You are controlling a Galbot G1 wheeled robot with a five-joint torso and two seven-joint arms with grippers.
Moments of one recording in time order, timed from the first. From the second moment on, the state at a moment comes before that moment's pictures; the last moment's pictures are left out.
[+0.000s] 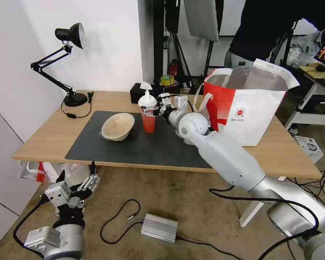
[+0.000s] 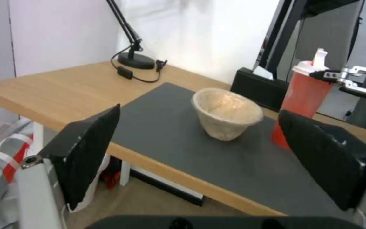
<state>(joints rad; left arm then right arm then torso) 1.81 -1.28 -0.47 -2.44 -0.37 -0.01 -0.48 -0.20 1.25 -0.34 1.36 0.99 -0.43 0.21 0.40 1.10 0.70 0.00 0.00</state>
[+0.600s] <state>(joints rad) 1.79 -1.27 -0.46 -2.42 -0.38 -0.02 -0.48 -0.18 1.30 -0.37 1.28 0.99 -0.43 0.18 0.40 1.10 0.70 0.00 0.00</state>
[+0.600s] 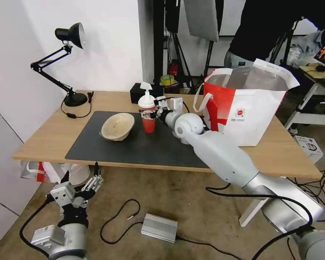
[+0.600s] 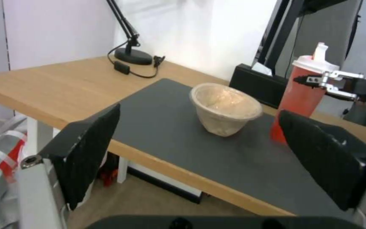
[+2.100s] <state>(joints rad) 1.77 -1.27 -0.45 -2.42 -0.39 -0.02 -0.48 -0.13 1.35 -0.41 1.13 0.97 -0.41 0.12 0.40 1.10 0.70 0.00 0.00</state>
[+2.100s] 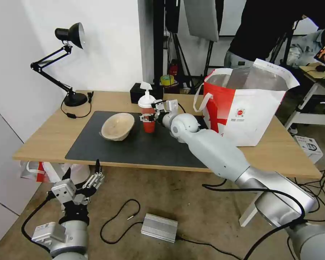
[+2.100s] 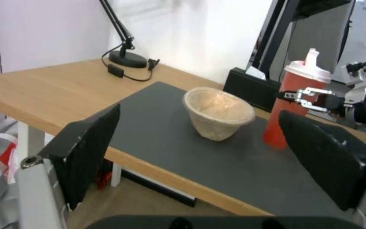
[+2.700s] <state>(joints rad) 1.77 -1.26 -0.45 -2.41 -0.40 -0.03 -0.48 -0.13 1.40 -0.39 1.04 0.92 -0.40 0.08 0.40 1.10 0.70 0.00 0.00</state>
